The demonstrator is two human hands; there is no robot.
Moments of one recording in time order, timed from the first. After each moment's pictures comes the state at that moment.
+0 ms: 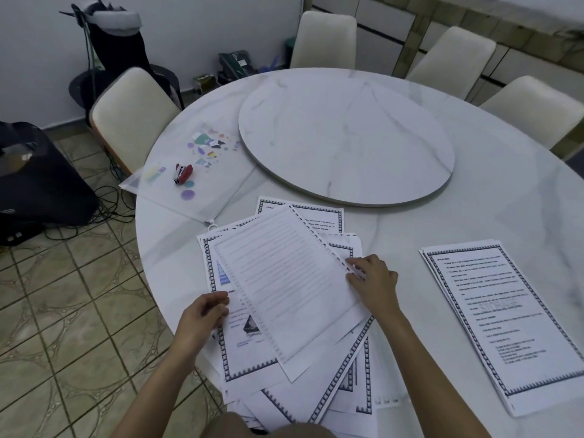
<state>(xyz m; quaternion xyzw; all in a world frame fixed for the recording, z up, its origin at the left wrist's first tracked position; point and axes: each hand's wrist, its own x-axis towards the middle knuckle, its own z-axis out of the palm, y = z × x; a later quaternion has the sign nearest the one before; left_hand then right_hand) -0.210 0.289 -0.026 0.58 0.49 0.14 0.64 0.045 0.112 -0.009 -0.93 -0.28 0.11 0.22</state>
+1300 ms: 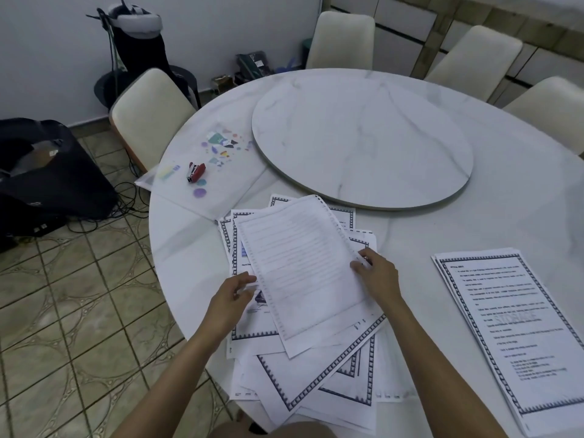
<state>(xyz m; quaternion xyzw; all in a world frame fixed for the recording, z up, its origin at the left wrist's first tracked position) -0.177 0.279 -0.011 0.68 0.43 0.11 0.58 0.067 0.129 -0.011 -0.91 -0.23 0.19 0.31</state>
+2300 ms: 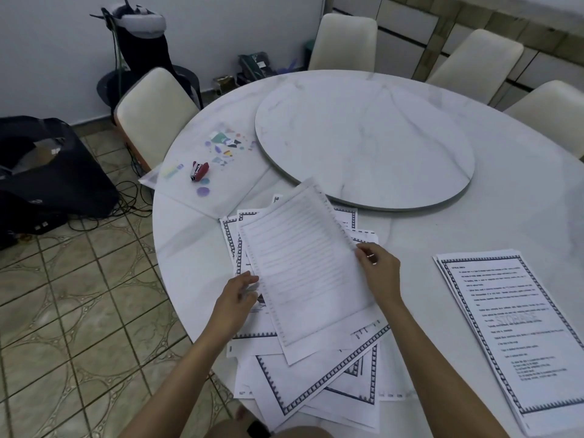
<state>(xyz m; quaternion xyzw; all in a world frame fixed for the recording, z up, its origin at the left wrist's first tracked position) -0.177 0.272 -0.007 0.69 0.42 0.13 0.57 0.062 0.134 -0.014 -0.84 -0.26 0.08 0.47</state>
